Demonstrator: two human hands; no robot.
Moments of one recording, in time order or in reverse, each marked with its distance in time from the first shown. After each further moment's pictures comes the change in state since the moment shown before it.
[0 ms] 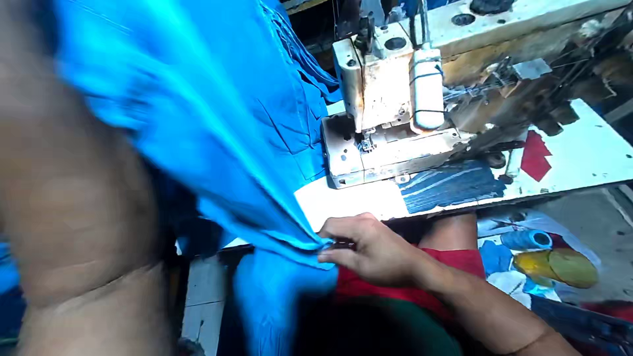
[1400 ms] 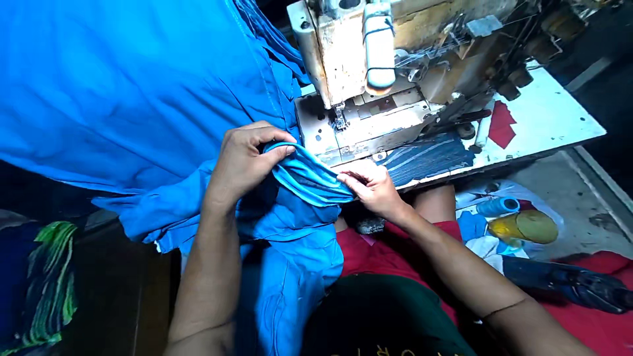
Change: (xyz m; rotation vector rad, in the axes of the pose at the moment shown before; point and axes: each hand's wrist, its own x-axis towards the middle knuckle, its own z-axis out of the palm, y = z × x) left_hand -0.016 0.061 0.130 -0.600 -0.442 0.483; right_hand -0.034 0.104 -0.022 -0.160 0.581 -0.058
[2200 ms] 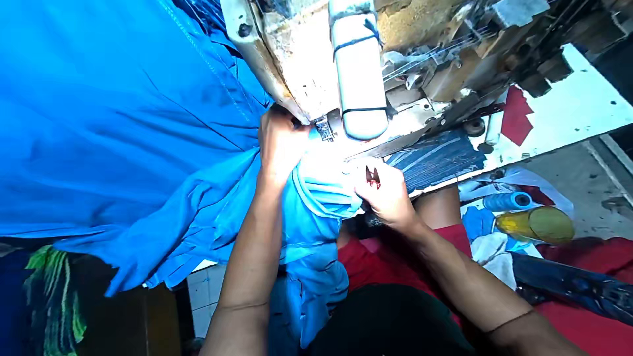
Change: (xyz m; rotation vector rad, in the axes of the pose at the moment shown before) left_hand 0.099 -0.036 0.118 0.192 0.180 -0.322; right_hand 0.012 0.013 -0.019 0.288 0.220 0.396
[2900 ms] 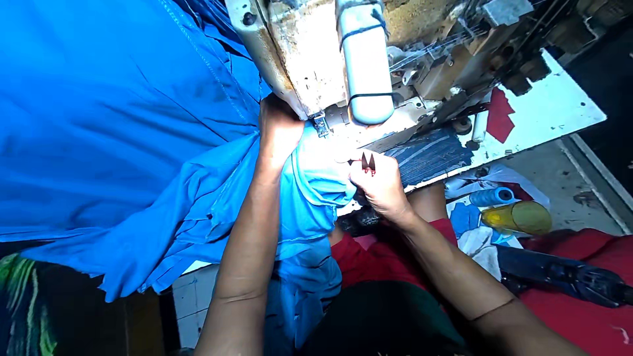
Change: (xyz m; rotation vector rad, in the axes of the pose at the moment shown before) left_hand 0.017 0.001 0.005 -0.130 0.025 0.011; right_hand 0.007 -0.005 0.006 0.037 0.043 -0.018
